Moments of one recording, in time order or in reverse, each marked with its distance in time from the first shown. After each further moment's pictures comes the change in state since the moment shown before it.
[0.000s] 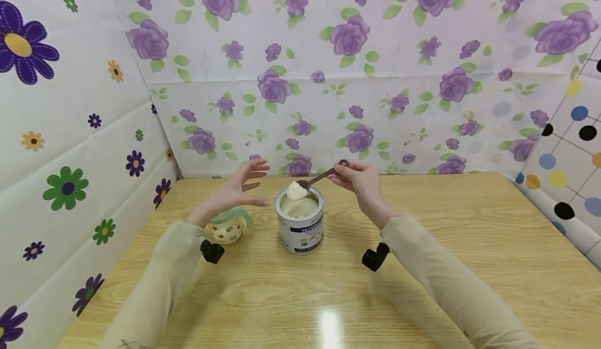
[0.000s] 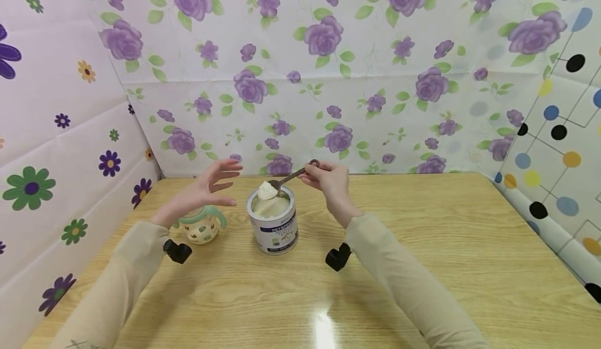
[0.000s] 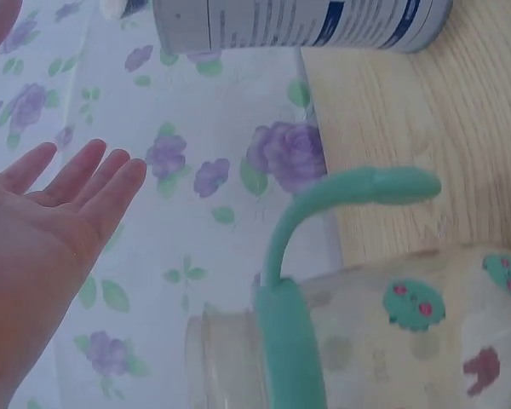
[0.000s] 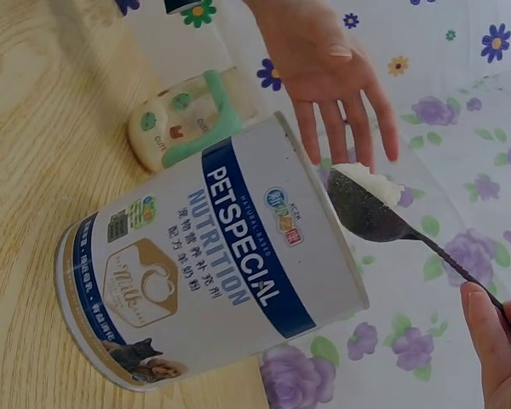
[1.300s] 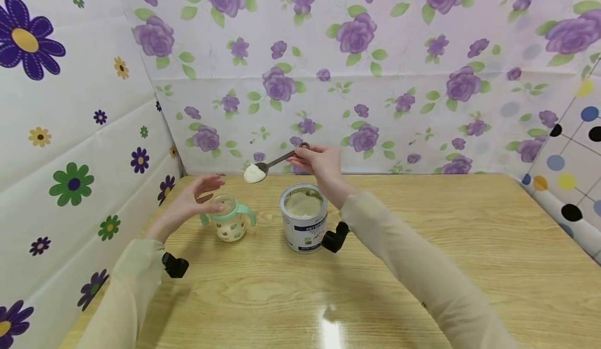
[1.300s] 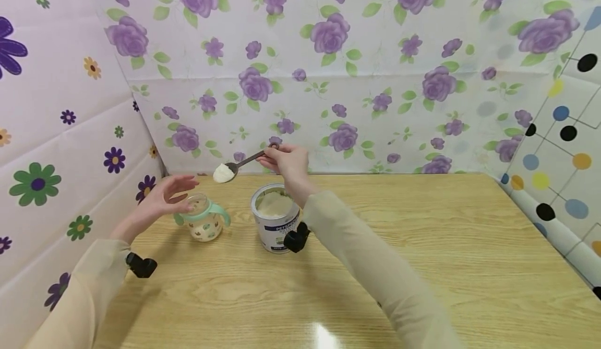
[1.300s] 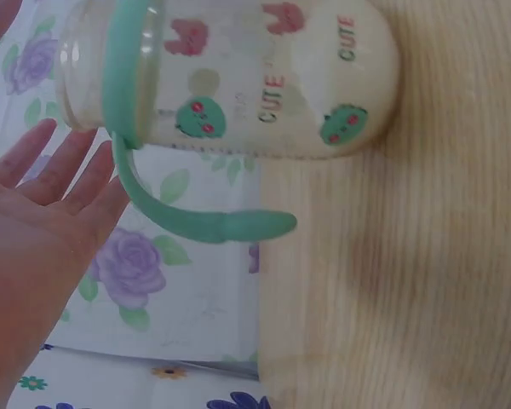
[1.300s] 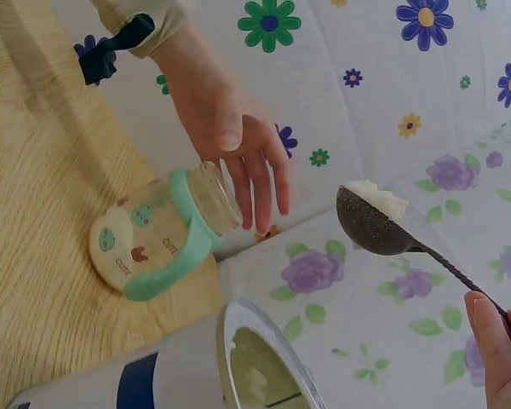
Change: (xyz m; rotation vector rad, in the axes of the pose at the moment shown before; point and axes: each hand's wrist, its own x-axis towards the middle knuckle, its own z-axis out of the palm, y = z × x) left_hand -0.076 -0.047 -0.060 0.049 0.187 -0.184; right_hand 0.013 -0.001 0.090 0.062 -0.043 0.048
